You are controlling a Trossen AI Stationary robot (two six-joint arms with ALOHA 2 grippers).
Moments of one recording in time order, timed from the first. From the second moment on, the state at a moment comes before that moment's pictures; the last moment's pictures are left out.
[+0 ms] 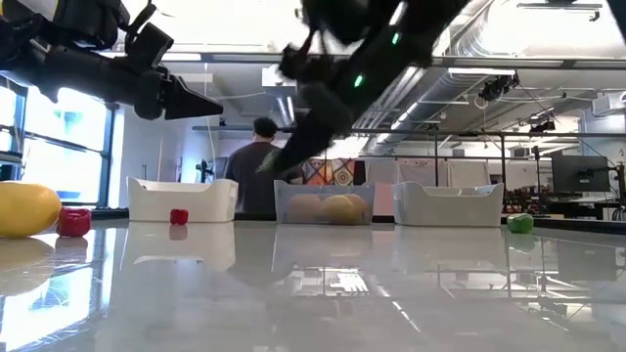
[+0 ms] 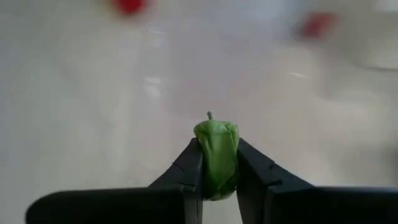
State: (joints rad) left arm 0.21 0.88 0.18 0.57 -0.17 0.37; right arm 0.05 1.94 1.26 -0.09 0.14 -0.09
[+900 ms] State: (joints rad) left arm 0.30 0.88 0.18 0.54 -0.17 0.32; right arm -0.72 1.58 0.90 -0.33 0.29 0.16
